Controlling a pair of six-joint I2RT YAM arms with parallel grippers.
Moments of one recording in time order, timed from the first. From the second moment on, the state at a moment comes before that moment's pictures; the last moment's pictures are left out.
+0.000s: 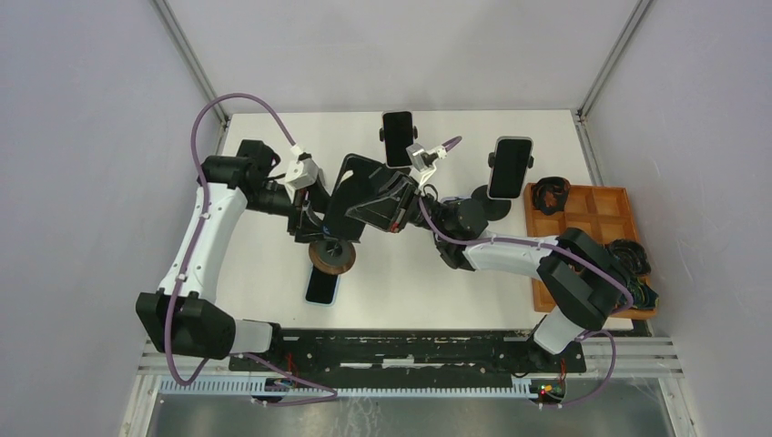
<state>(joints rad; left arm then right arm) -0.11 1.35 1.39 -1.47 1.30 1.27 0.86 1.62 0.85 1.43 -0.53 1.07</state>
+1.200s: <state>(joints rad) -0.12 1.31 1.33 -1.46 1.35 1.36 0.84 1.62 0.83 1.41 -0.45 1.08</state>
